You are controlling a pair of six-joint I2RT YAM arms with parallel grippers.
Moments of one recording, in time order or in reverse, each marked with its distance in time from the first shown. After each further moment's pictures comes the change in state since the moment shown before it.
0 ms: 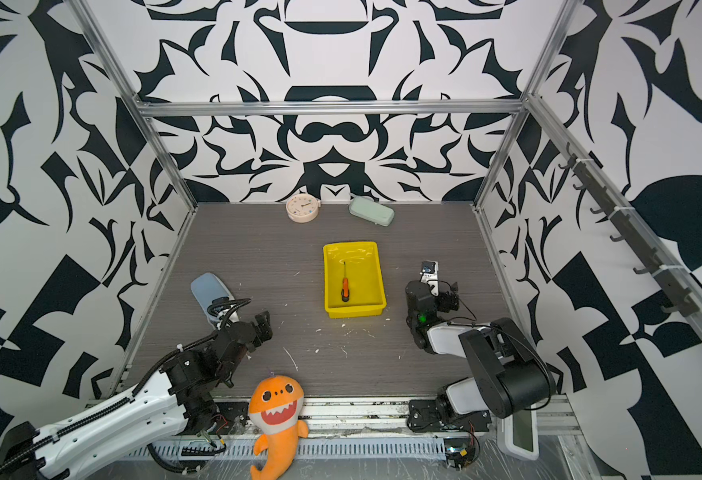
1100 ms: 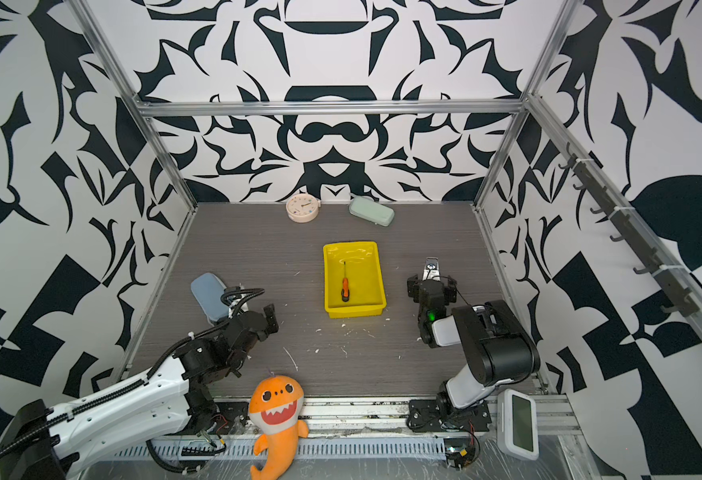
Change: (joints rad) left arm 0.000 0.163 0.114 0.039 -0.075 0.138; right arm -0.157 0.153 -0.011 0.232 -0.409 -0.015
